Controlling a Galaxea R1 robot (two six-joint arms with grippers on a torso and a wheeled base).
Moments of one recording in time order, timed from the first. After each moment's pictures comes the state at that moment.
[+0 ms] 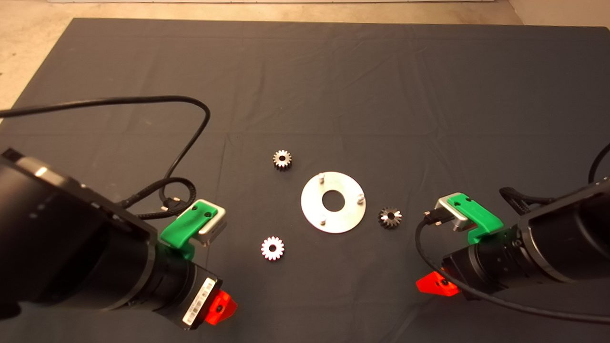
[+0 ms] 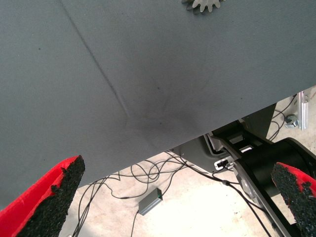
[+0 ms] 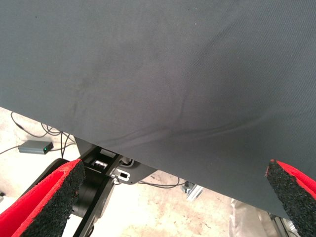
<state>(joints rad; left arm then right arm) -0.53 2.35 -0.33 0.19 1.53 -1.60 0.39 2.35 -0.38 -0.27 -1.53 1.68</state>
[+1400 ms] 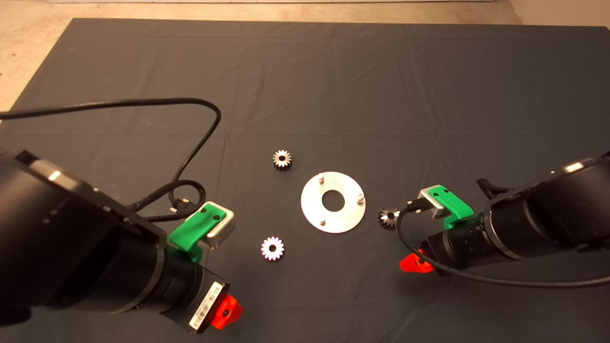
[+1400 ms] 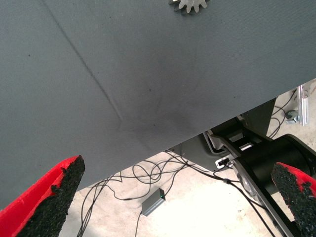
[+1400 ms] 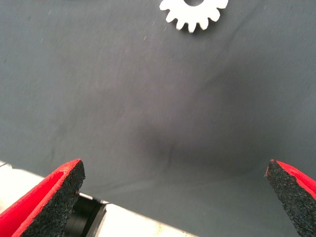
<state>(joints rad) -0.52 2.39 -0.33 0.19 1.53 -1.60 0.27 2.34 -0.51 -0.42 -1.53 1.54</state>
